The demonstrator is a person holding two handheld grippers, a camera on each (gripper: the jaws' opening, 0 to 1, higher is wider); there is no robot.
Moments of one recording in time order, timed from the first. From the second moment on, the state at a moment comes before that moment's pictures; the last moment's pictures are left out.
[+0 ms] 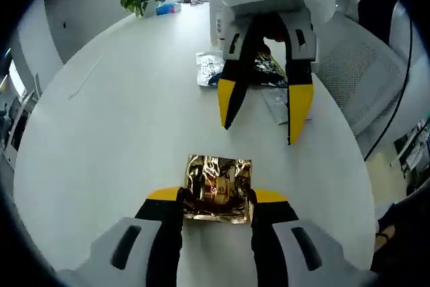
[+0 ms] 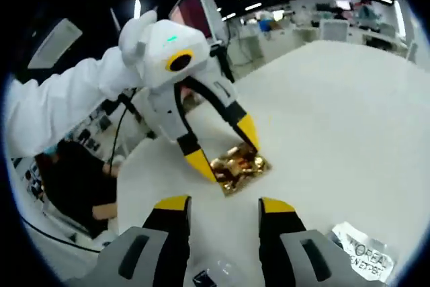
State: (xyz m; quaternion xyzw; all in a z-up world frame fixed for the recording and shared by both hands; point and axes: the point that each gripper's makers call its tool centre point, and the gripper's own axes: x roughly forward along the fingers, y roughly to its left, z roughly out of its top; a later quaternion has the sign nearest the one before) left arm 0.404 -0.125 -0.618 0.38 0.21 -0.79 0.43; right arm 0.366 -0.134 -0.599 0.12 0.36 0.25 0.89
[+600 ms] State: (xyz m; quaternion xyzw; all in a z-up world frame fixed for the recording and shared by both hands) left arm 0.399 -0.129 -0.615 0.21 0.20 -0.77 0.56; right arm 0.395 -0.138 -0.605 0.22 0.35 0.20 0.89
